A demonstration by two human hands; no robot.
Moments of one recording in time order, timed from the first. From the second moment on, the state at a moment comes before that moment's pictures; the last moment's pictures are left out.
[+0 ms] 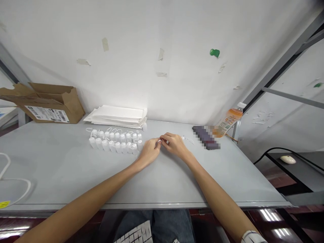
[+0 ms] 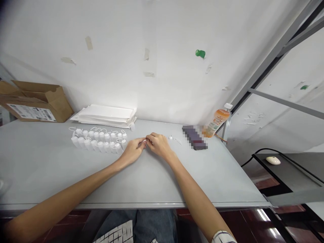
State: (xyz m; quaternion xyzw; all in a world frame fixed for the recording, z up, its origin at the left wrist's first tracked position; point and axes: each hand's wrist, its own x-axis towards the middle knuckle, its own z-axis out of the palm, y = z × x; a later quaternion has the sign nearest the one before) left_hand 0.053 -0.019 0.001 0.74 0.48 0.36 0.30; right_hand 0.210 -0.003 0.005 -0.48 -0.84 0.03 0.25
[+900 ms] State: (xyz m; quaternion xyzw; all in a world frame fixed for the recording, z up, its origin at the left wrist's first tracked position) left_hand 0.061 -0.022 -0.002 0.59 0.42 0.46 0.51; right_hand 0.228 0.004 0.022 -0.50 -0.74 0.26 0.36
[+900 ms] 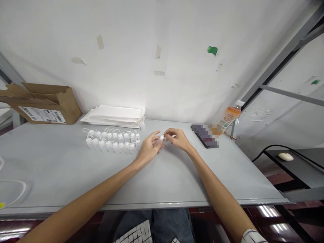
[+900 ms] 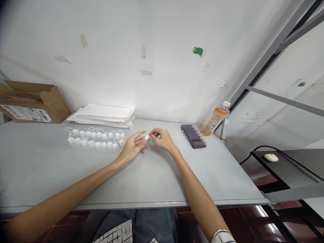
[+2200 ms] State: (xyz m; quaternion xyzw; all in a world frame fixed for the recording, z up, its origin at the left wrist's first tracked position) left_hand 0.057 -0.024 -0.011 0.68 0.48 0.45 0.32; right_hand 0.233 -0.002 0.033 -0.45 -0.65 0.54 0.28
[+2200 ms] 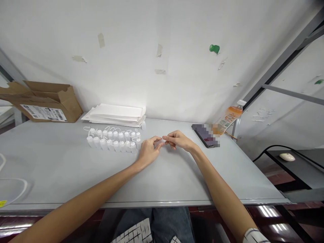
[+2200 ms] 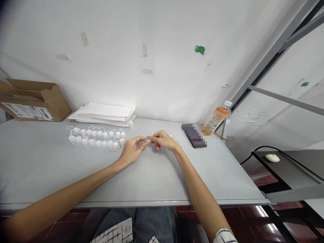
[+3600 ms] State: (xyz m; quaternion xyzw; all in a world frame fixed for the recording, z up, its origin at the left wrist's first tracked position) left_hand 0.059 -0.030 0.009 0.45 0.38 0.41 0.70; right_hand 0.248 -0.013 0.060 -0.40 -0.70 0.51 0.29
